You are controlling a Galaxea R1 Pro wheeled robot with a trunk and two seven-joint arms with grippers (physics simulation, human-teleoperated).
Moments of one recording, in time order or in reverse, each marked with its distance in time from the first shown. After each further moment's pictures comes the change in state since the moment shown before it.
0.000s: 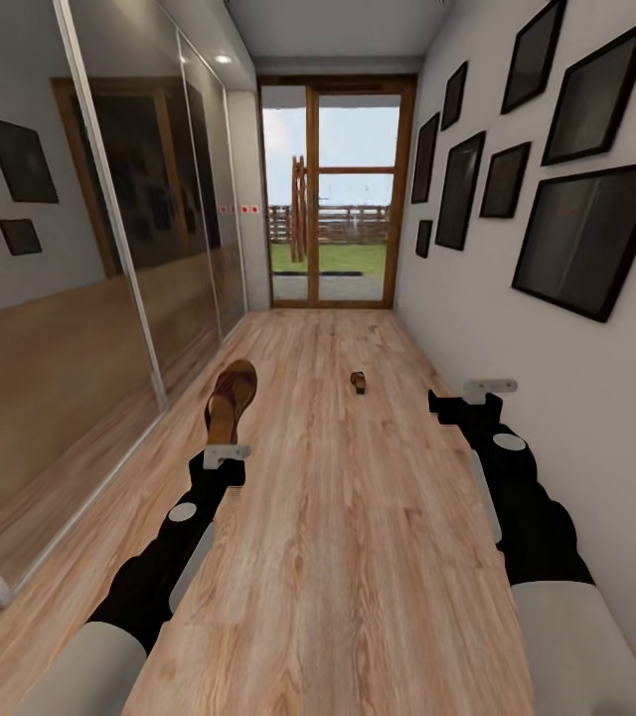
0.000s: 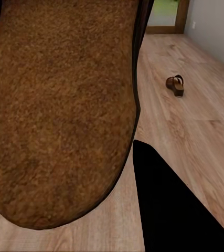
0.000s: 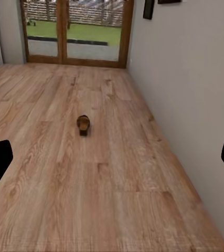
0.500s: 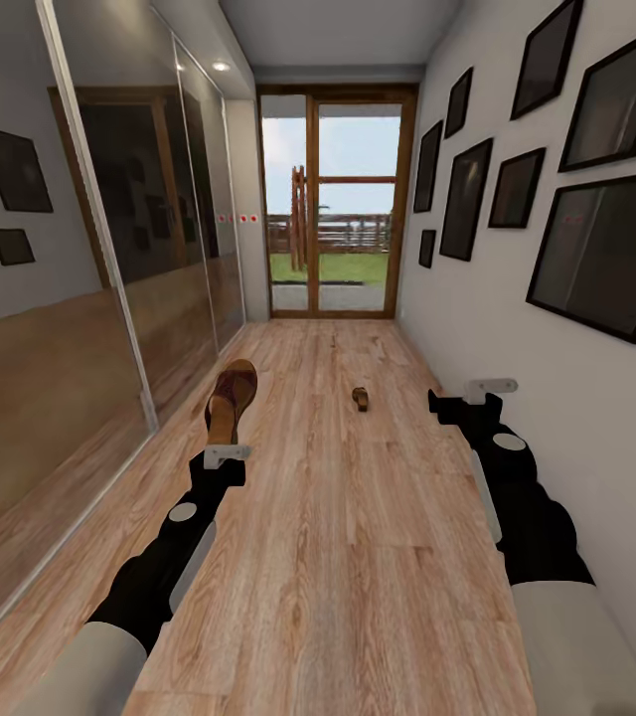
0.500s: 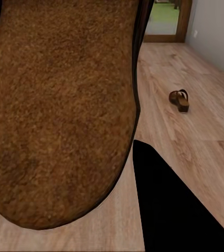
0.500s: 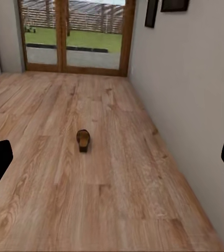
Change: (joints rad) left arm 0.000 -0.001 0.000 0.000 0.001 0.000 0.000; right arm 0.000 0.000 0.000 0.000 0.000 0.000 0.000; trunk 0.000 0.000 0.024
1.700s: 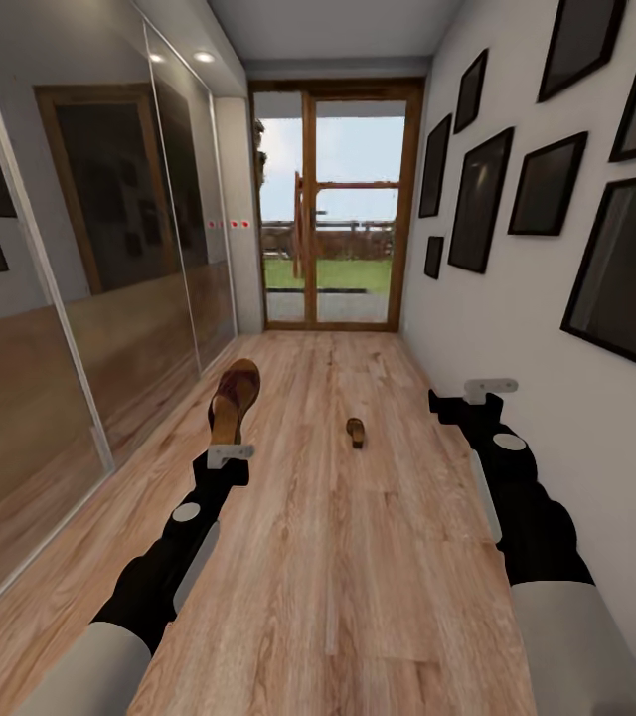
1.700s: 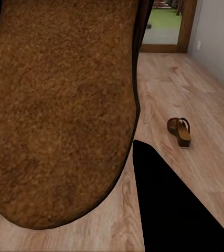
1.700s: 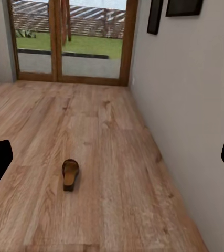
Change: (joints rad) left arm 0.000 -0.014 0.000 0.000 -0.001 0.000 0.000; right arm 0.000 -0.001 0.000 0.000 0.000 0.000 -0.004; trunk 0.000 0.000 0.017
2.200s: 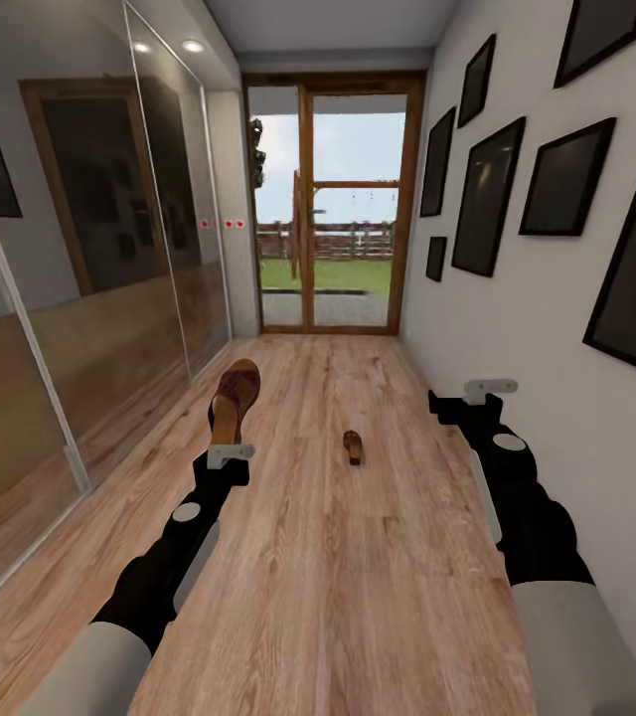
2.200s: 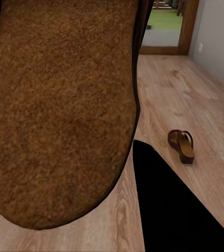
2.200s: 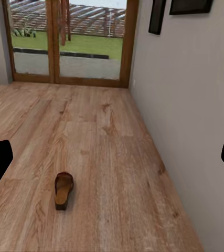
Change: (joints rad) left arm 0.000 0.000 0.000 0.000 0.000 0.000 0.000; right arm 0.000 -0.001 0.000 0.003 0.000 0.000 0.003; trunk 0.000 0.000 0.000
